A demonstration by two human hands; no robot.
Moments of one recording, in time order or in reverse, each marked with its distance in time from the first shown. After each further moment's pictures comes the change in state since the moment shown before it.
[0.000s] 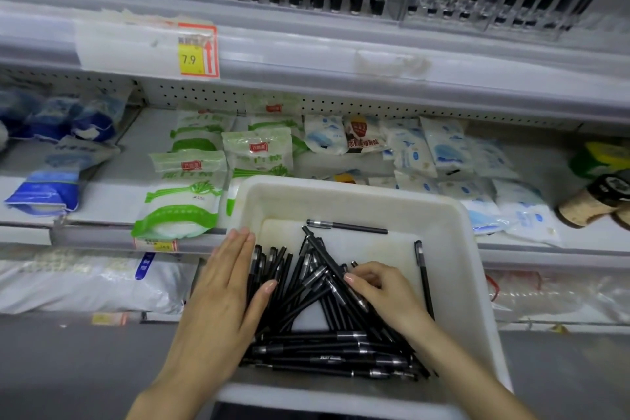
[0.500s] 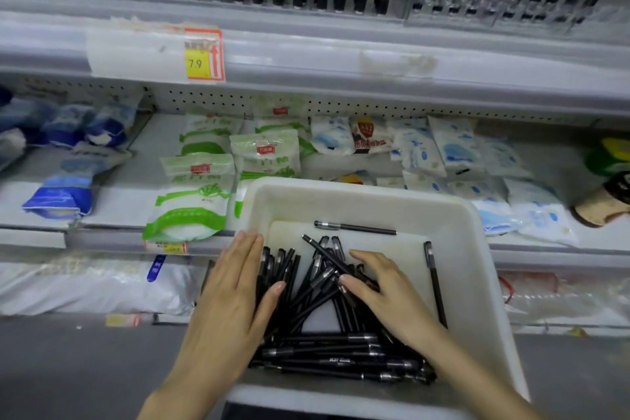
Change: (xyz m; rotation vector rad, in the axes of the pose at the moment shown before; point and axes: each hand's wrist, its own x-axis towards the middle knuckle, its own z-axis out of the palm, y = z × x) left_hand 0.001 0.001 -0.001 0.014 0.009 0.020; right_hand -0.010 -0.022 0.000 -0.179 -0.033 -0.228
